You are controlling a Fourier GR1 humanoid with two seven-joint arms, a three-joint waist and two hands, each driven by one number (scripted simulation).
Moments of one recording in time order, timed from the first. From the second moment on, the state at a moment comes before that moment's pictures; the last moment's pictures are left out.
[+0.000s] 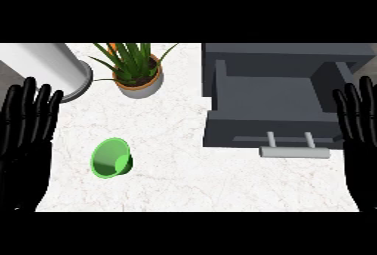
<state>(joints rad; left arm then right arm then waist) -0.01 0.06 0.00 -2.10 0.04 0.00 0.02 -0.01 -0.08 0.00 -2.10 -0.02 -0.02 0.00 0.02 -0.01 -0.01</state>
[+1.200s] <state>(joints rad) 0.07 0.05 -0.04 -2.06 0.27 -0.18 0.04 -0.07 -0.07 0.02 -2.05 -0.10 0.06 0.12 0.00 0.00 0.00</state>
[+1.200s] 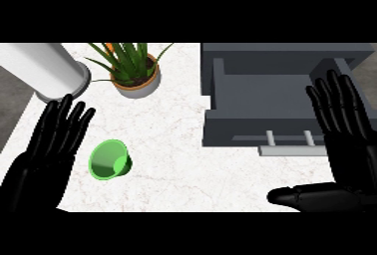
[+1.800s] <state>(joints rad) 0.09 0.04 -0.02 -1.97 0.22 -0.19 -0.01 -0.10 -0.07 -0.01 -2.04 -0.11 0.07 0.12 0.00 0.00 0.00</state>
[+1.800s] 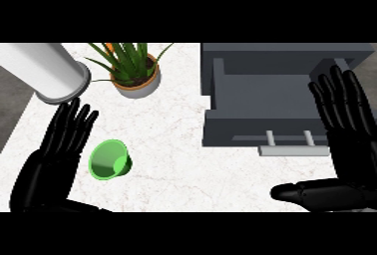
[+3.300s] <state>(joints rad) 0.06 0.11 0.14 -1.36 0.11 -0.30 -0.39 -0.11 -0.09 -0.05 -2.07 -0.15 0.11 0.16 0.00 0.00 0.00</state>
